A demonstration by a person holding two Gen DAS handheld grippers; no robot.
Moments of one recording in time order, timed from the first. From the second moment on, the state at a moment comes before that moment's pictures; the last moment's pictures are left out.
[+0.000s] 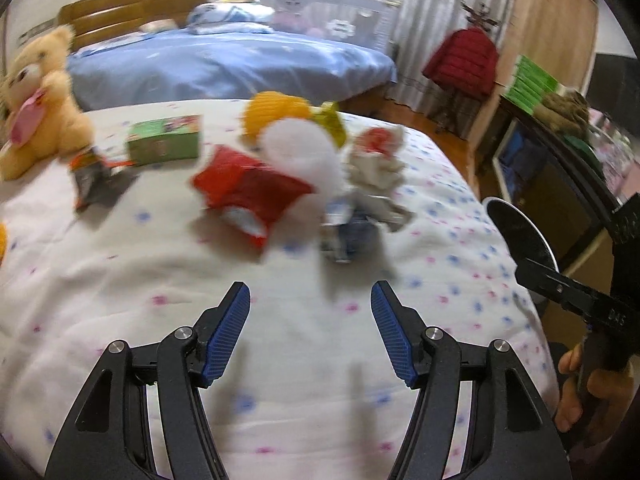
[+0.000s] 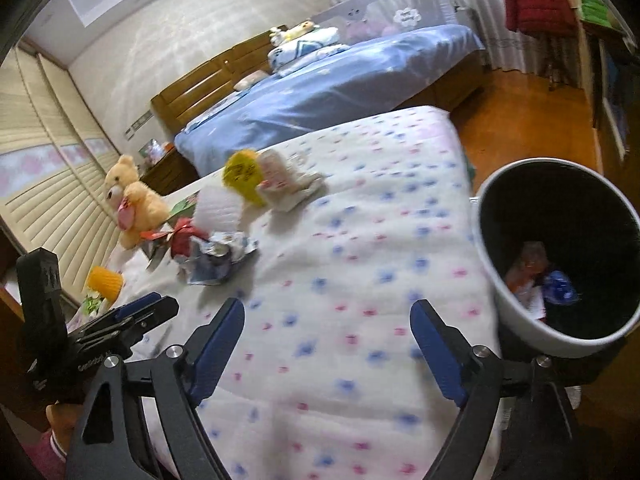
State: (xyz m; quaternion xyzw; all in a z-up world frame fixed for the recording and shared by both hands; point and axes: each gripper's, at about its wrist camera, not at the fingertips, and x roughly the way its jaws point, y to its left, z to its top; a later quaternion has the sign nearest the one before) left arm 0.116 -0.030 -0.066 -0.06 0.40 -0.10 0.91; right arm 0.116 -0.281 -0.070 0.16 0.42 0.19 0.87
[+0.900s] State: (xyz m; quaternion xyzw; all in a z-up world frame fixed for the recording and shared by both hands) left arm 0.172 0.025 -0.074 -0.11 0.41 -0.09 0.90; right arm 0.173 -0.176 -0.076 0.10 0.43 0.27 0.86
